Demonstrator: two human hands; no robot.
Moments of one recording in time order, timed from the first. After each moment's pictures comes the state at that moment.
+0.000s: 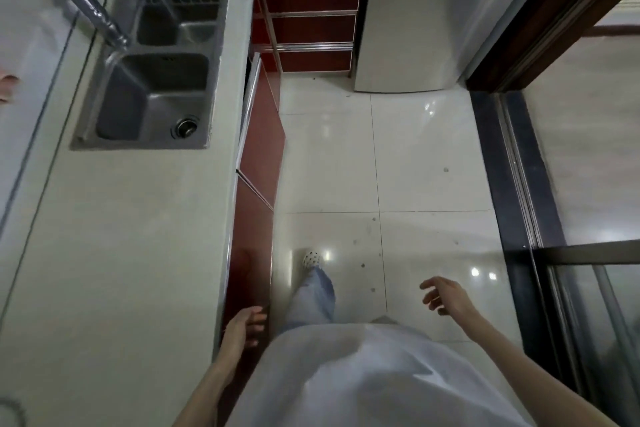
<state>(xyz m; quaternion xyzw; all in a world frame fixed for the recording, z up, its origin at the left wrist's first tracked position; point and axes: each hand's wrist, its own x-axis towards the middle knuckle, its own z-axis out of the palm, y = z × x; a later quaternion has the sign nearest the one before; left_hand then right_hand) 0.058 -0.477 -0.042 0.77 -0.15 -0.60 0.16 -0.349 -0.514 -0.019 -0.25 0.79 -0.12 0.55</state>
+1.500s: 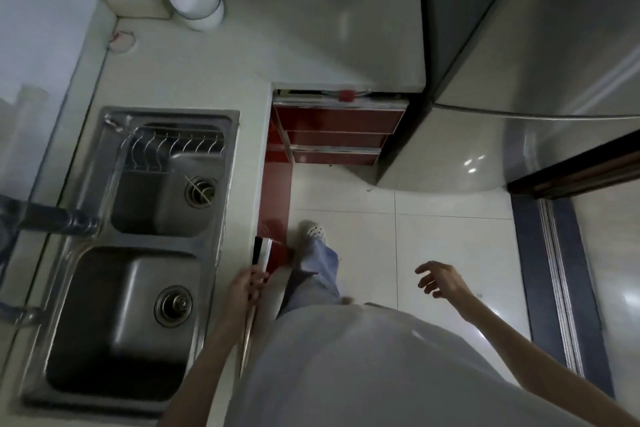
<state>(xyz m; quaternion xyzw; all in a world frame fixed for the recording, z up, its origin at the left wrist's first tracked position) 0.063 -1.161 -0.033 0.73 -0.12 -0.60 0.30 -0.327 -1.190 -0.022 -0.26 0.77 -0.09 0.58</state>
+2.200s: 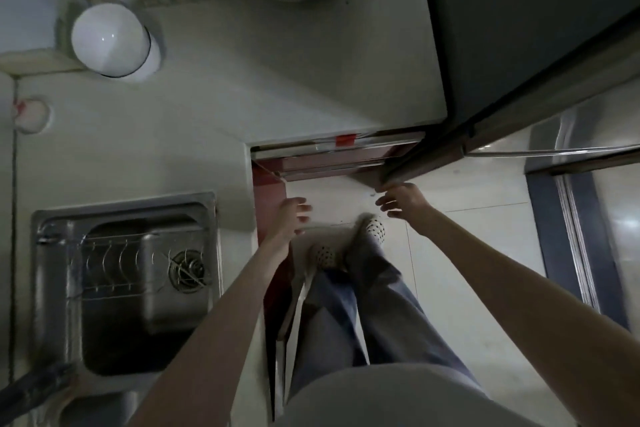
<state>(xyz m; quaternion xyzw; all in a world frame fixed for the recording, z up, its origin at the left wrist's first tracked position) -0.002 -1.535 -0.084 0.71 -0.19 -0.66 0.15 -0.239 -1.529 -0.058 -0.15 0.74 -0.21 0.63</state>
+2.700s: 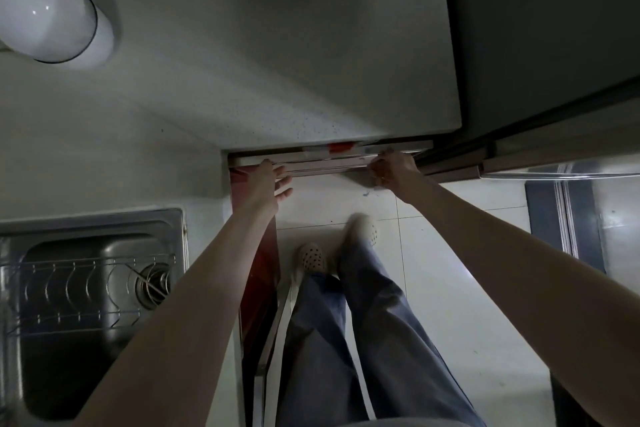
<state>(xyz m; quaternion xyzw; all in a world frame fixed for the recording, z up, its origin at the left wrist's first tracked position) -0.014 -1.637 -0.137 0.72 -0.04 -0.64 0.26 -0.251 -1.630 -0.136 -0.03 0.74 -0.28 0.61</state>
